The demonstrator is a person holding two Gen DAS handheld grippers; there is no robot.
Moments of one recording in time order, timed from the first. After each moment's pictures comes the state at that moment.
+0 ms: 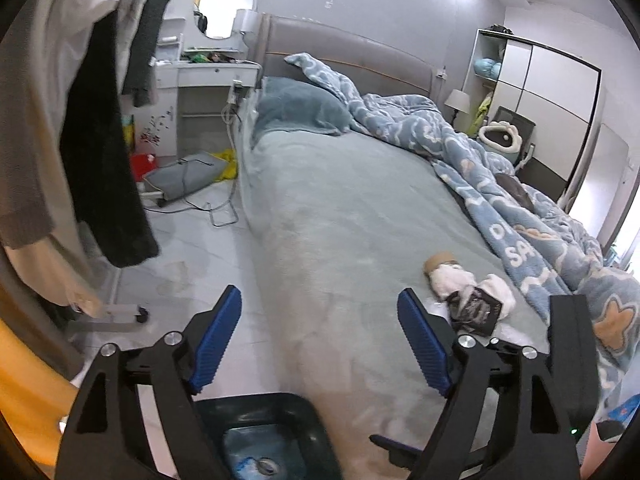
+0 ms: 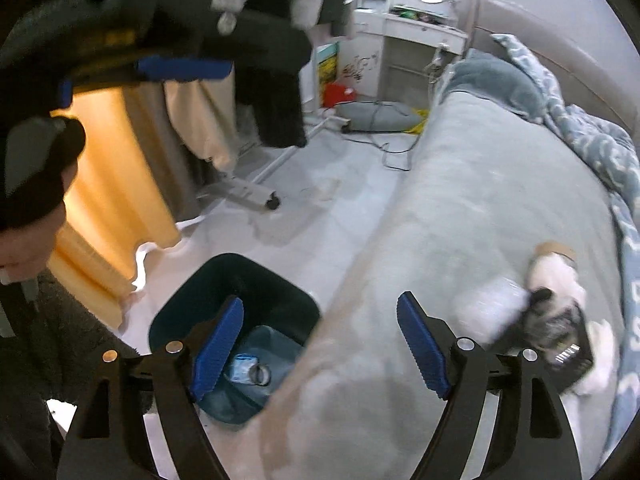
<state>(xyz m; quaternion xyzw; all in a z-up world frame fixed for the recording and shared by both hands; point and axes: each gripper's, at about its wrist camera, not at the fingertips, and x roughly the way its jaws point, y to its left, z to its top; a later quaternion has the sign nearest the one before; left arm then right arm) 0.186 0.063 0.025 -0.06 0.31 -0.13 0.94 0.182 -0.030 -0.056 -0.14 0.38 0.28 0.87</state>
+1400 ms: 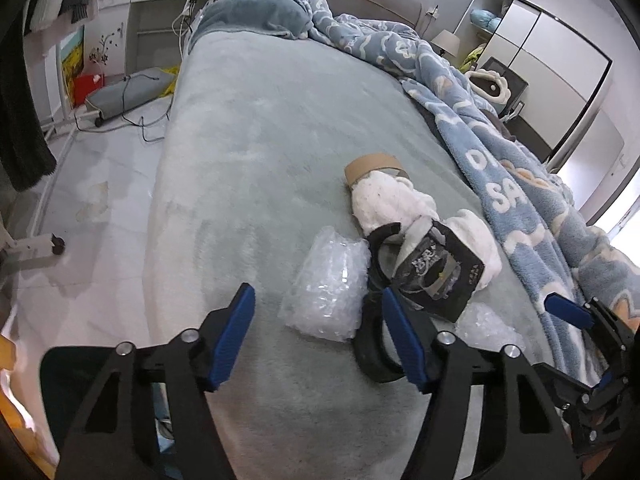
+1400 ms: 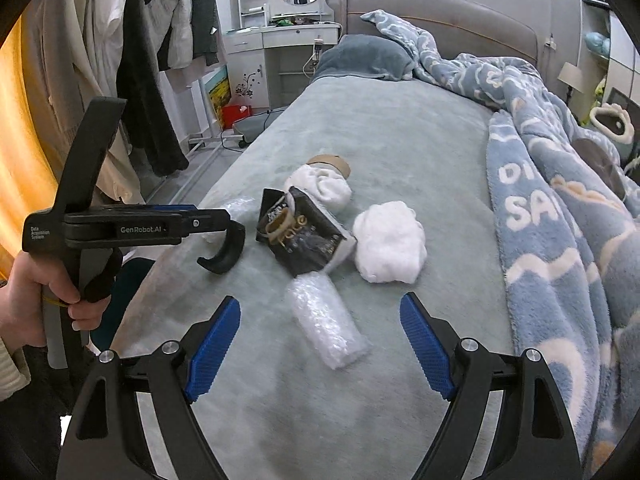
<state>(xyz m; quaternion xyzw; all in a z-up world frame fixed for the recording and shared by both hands) 0.245 -0.078 -0.077 -0.11 0.44 -0.18 0.87 0.167 -0.245 -0.047 -0.05 0.38 0.15 0.91</state>
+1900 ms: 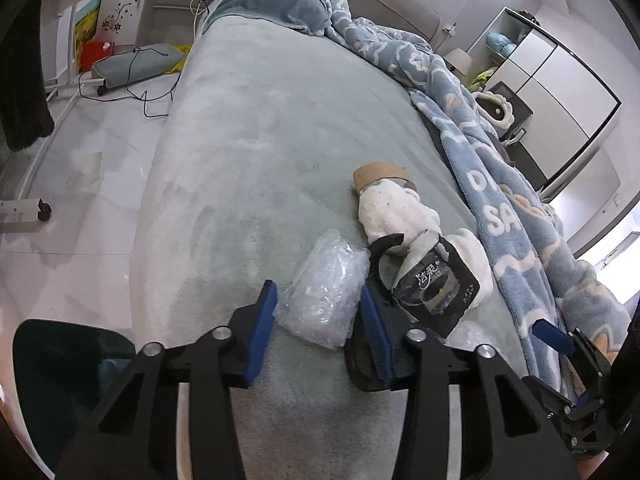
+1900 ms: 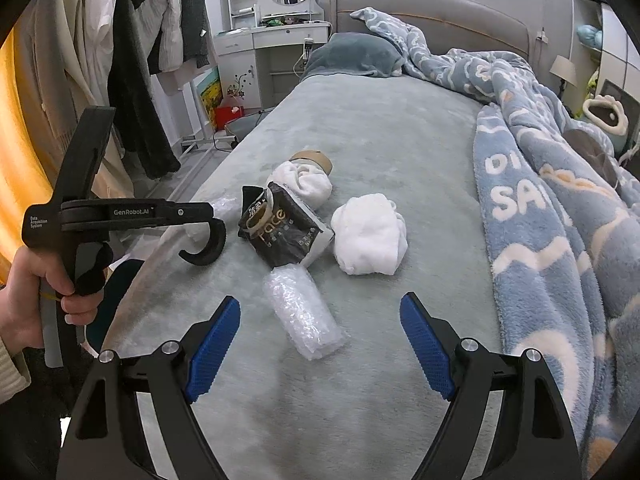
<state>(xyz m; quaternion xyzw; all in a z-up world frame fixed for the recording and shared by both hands) 0.250 -0.065 -0.083 -0.17 0.45 -0.18 0.86 0.166 -0.259 -0.050 -0.04 0.39 0.14 0.91</state>
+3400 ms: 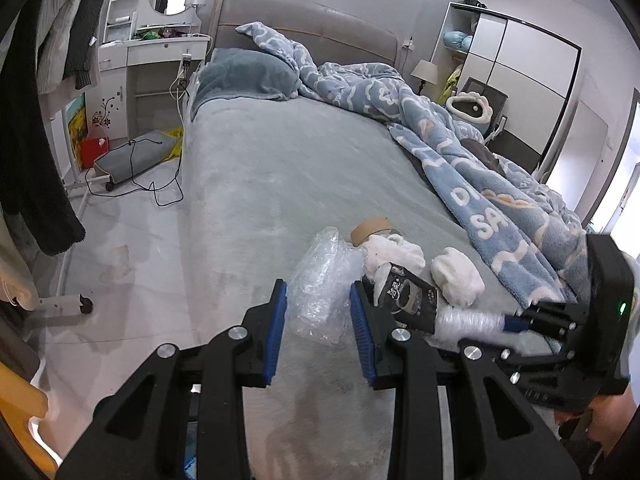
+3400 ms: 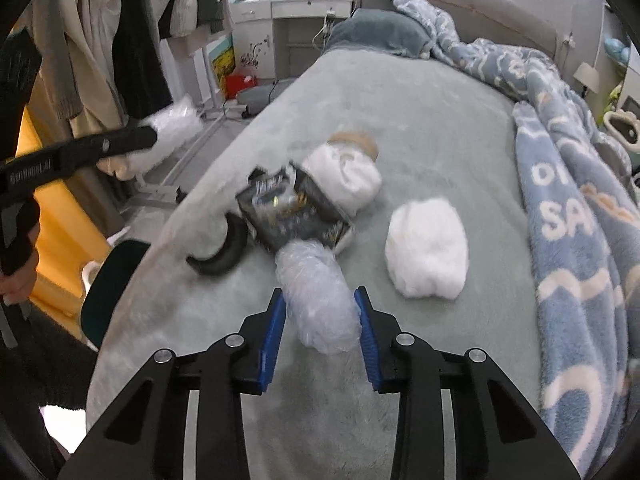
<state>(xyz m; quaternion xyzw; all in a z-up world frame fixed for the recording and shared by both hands) 0.215 -0.039 -0.017 -0.05 0.35 -0.18 0.92 0.197 -0.211 -0.060 -0.09 0.42 0.15 0.89</state>
